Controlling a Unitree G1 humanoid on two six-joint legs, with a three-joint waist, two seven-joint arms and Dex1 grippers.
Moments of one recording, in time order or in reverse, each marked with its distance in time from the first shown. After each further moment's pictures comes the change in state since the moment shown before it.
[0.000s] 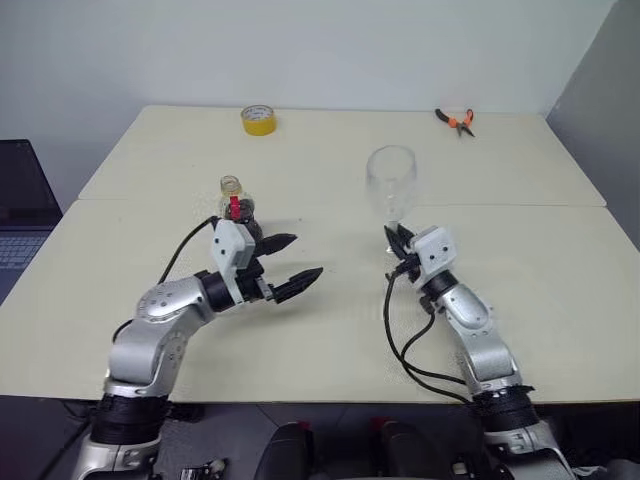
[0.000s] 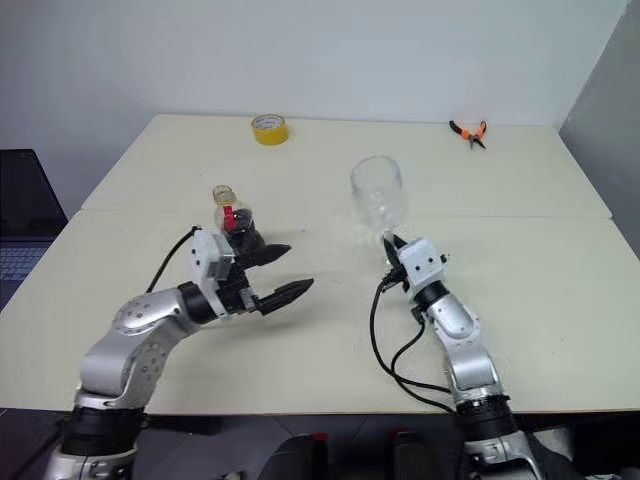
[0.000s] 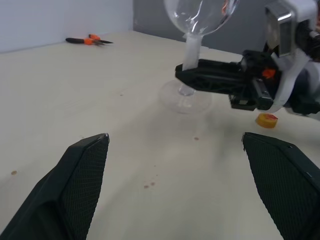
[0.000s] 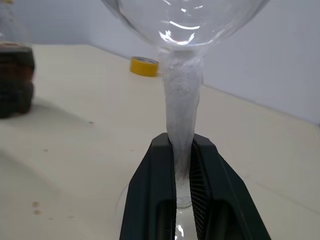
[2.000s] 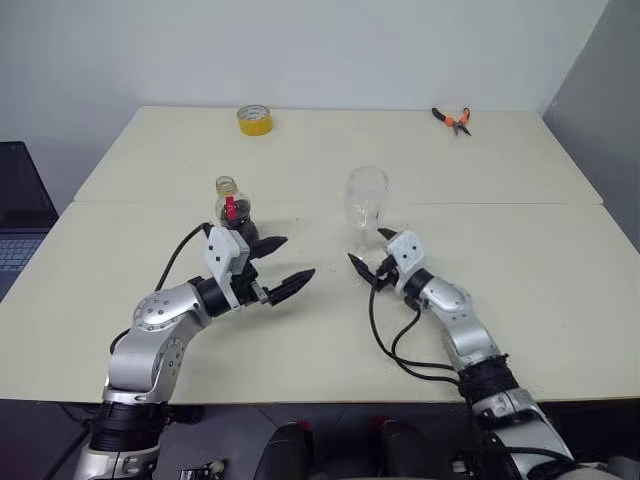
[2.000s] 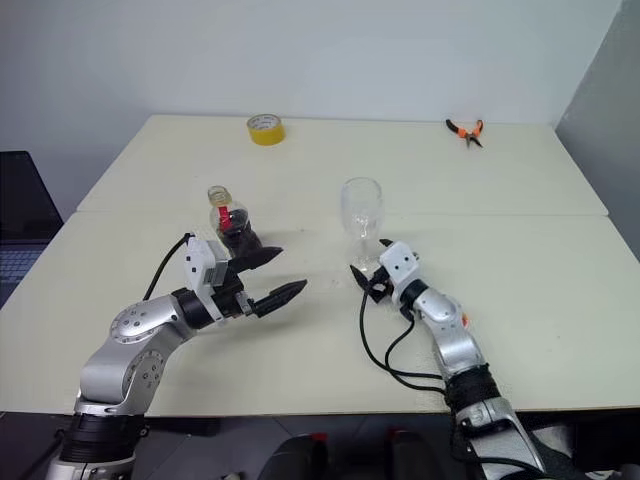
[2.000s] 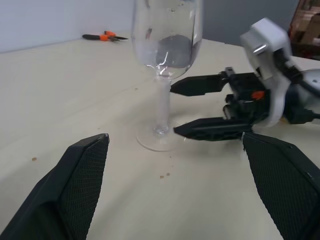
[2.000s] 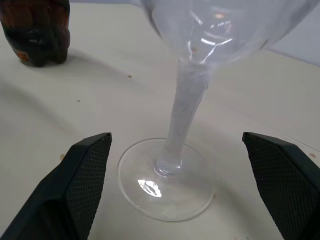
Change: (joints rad) left arm 0.054 -0.043 0.022 0.039 0.051 -0.086 0.062; right arm -0.070 -0.062 0.040 0.069 0.002 0.095 0.150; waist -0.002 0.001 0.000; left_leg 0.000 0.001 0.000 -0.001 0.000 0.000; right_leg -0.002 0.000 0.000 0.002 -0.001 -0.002
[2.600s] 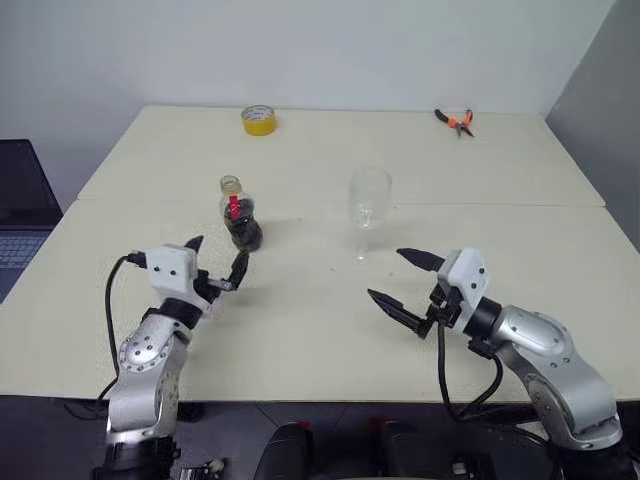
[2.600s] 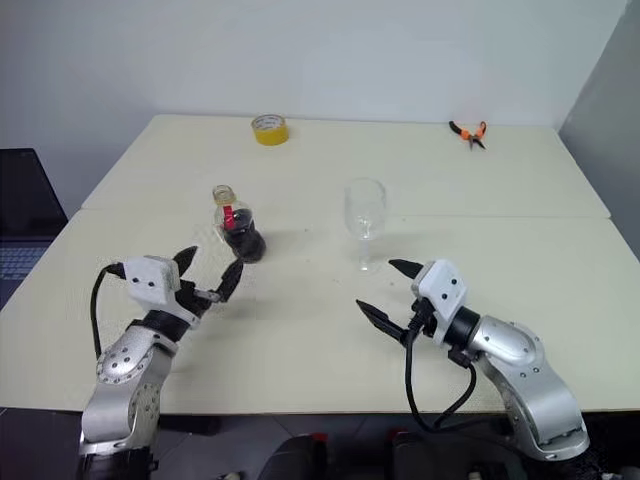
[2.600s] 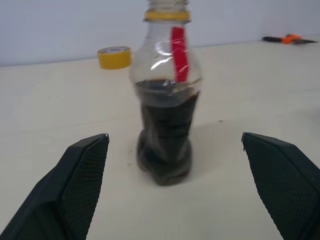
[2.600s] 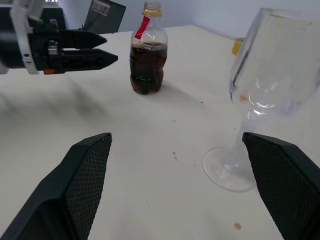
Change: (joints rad) left arm 0.044 -0.167 0.160 0.098 0.219 -0.167 0.503; right arm 0.269 -0.278 -0.066 -0.816 0.314 0.530 0.121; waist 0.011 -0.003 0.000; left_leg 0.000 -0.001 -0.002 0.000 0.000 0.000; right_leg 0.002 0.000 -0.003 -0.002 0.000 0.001
